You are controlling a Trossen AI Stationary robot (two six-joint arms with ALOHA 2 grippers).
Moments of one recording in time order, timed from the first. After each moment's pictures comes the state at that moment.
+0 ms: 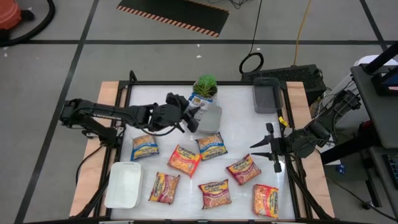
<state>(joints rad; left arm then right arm) -0.06 1.45 1.23 -0.22 -0.64 -0.34 0.68 0.76 0.77 -0.51 0.55 0.19</state>
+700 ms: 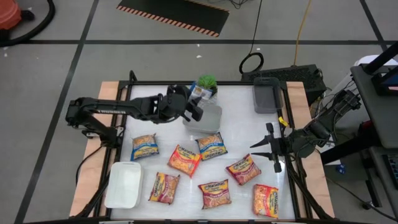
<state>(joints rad) 0.03 1.51 1.40 -0.38 -0.64 -0.42 0.68 0.75 0.77 -0.51 0.55 0.16</state>
